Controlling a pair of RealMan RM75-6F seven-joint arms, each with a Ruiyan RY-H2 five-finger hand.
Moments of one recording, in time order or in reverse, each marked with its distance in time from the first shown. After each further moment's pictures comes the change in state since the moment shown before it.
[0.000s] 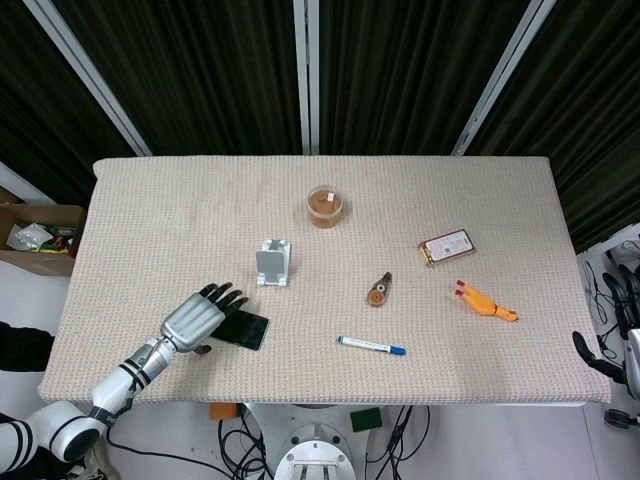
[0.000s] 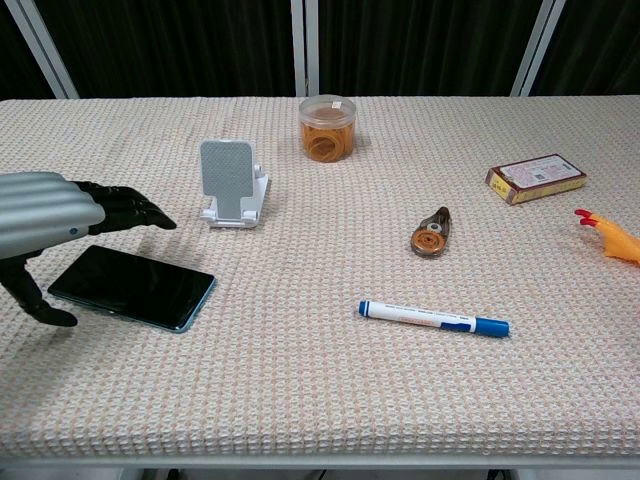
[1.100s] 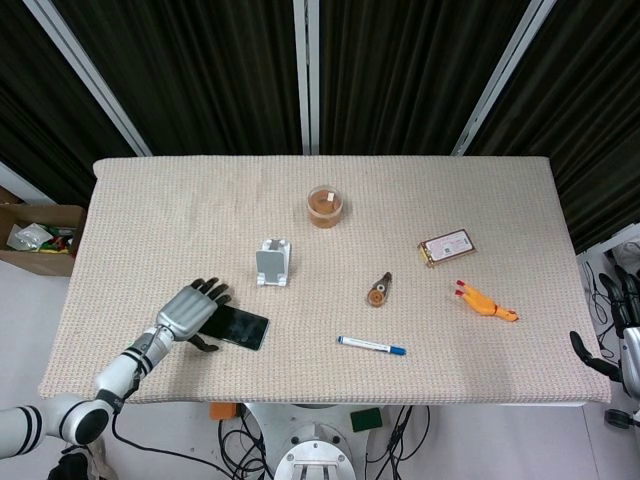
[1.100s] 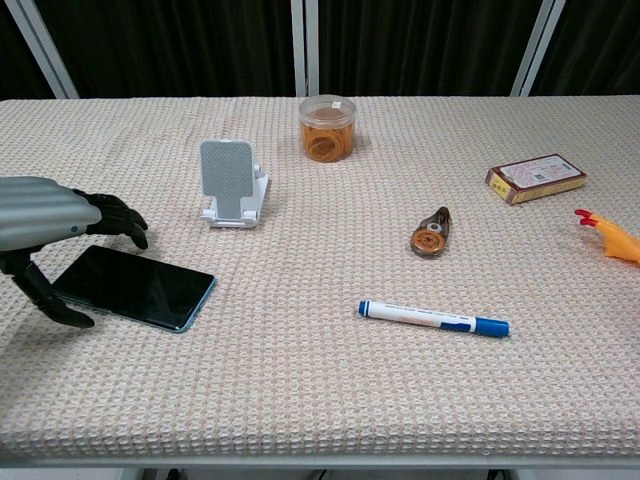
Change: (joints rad) left arm -0.091 -0.006 0.016 -0.003 -0.299 -0.074 0.148; right arm 0.008 -0.024 -0.001 0.031 0.015 -0.018 0.009
